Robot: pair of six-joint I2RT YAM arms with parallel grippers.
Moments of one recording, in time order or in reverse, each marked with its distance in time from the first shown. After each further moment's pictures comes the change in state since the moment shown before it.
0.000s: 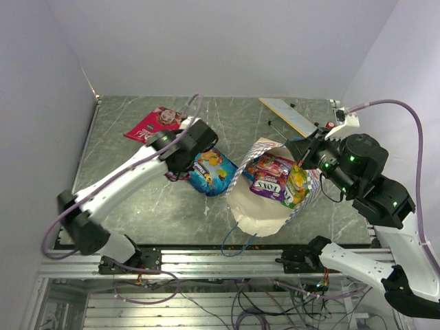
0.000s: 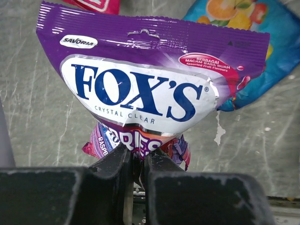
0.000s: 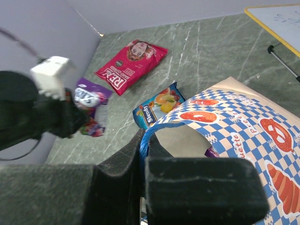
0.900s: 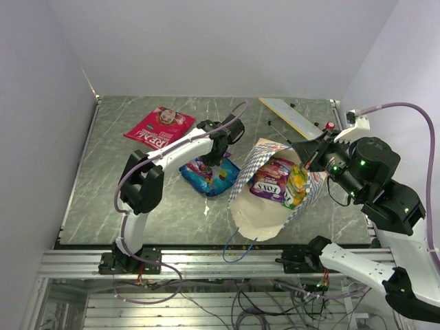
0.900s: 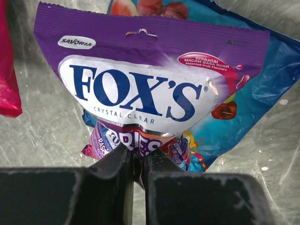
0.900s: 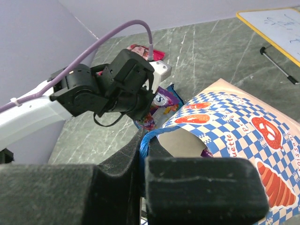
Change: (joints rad) left arm 0.082 0.628 0.264 0.177 0.232 0.326; right arm 0.000 -0.024 0.041 -0.049 0.027 0.004
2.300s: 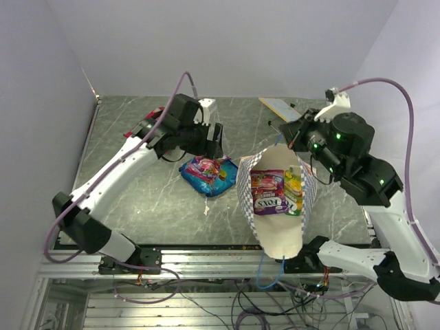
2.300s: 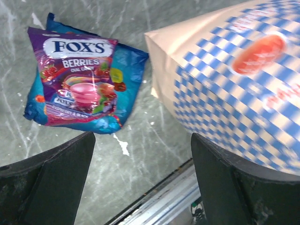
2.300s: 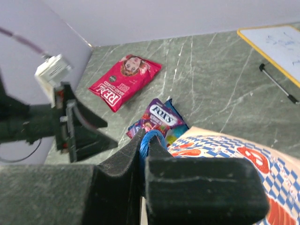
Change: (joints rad) left arm 0.126 -0.500 -0.180 0.154 0.530 -0.061; right arm 0.000 0.164 0.082 0.065 0.023 -0.016
